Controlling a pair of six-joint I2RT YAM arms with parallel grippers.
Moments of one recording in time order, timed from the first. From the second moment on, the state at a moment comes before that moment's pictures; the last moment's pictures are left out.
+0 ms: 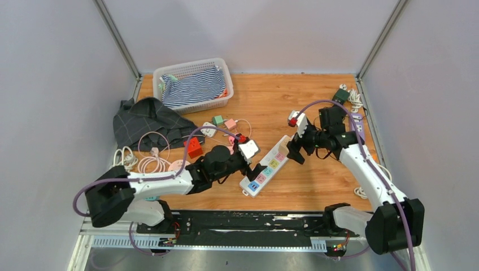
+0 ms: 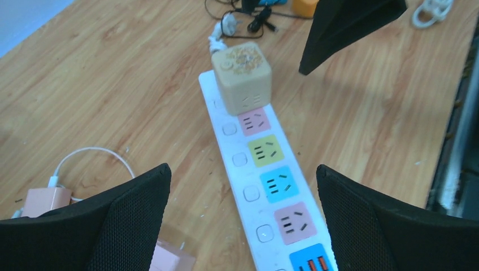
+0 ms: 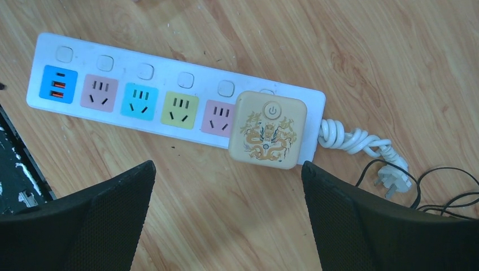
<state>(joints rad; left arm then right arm) -1.04 1.25 0.59 0.49 -0.01 0.07 0.20 1.11 0.87 -0.63 -0.61 -0.66</state>
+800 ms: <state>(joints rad) -1.05 1.66 0.62 0.70 -0.10 0.03 0.34 1.51 1.03 -0.61 -0.30 -0.54</state>
